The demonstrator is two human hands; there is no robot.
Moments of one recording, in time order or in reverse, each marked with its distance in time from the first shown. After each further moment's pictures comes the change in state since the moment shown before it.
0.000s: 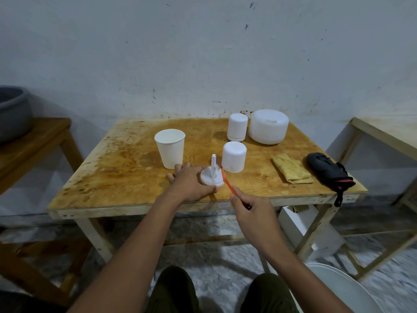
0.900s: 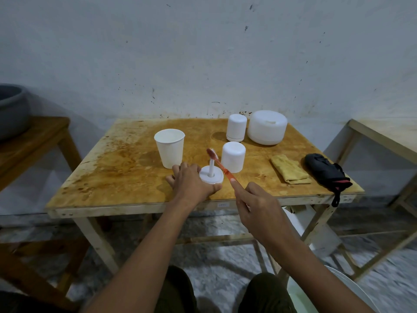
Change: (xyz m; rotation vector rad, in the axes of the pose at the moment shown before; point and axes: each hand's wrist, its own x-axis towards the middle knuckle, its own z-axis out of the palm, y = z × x) left_hand -0.011 0.020 0.009 -0.053 0.201 -0.148; right_hand 0.014 0.007 -0.016 -0.664 -0.006 -0.570
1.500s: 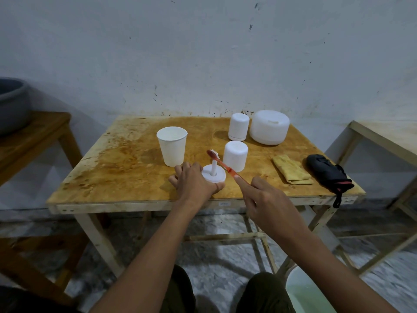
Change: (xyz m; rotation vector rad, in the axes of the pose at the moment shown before) left_hand -0.004 0.004 0.007 -0.043 0.062 -0.049; right_hand 0.008 0.011 -0.012 -0.094 -0.076 -0.085
